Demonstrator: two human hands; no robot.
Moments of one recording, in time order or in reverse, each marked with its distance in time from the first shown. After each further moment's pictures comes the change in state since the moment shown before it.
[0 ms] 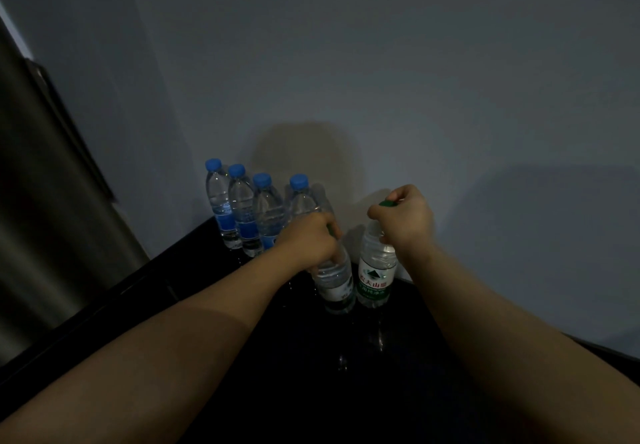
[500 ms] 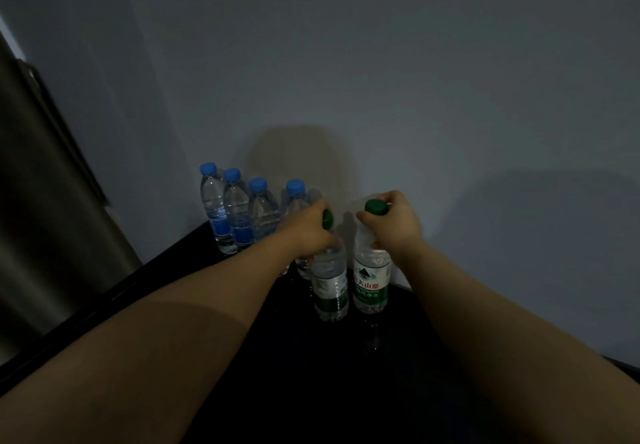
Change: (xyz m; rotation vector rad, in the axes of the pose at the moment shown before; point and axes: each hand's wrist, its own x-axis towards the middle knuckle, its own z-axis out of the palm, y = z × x) left_hand 0.032 -0.005 -0.004 0.056 -0.001 0.041; right_hand 0.006 0.000 0.005 -0.077 -0.159 0.005
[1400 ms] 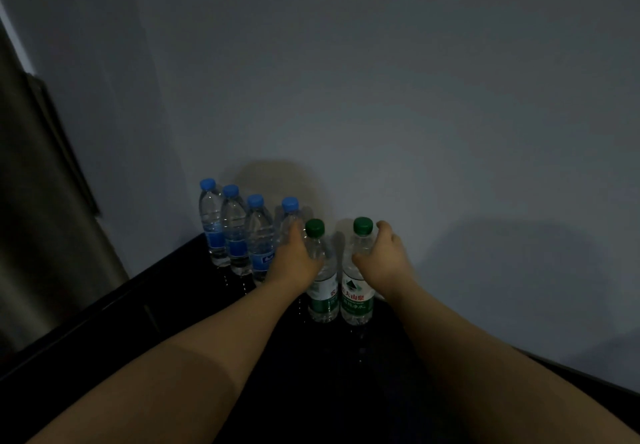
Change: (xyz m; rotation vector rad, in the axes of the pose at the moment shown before) left_hand -0.035 -0.009 0.024 -0.320 0.227 -0.075; right_hand -0.045 -0.007 -0.013 -0.463 -0.071 0.006
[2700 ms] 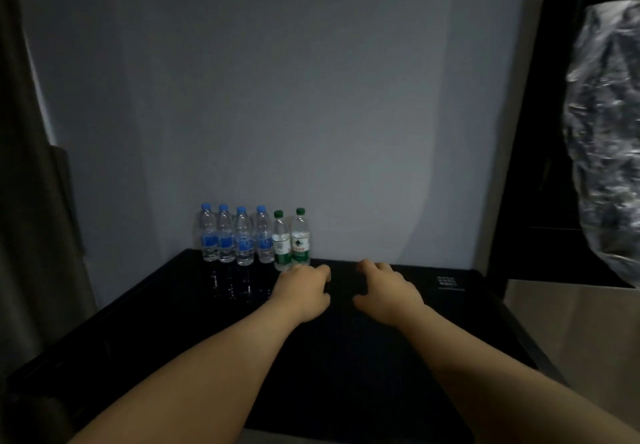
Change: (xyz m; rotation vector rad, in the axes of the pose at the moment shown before) left_hand -0.461 0.034 -0.124 0.688 -0.218 0.640; right_hand -0.517 -0.060 -0.069 -0.518 0.083 0.080
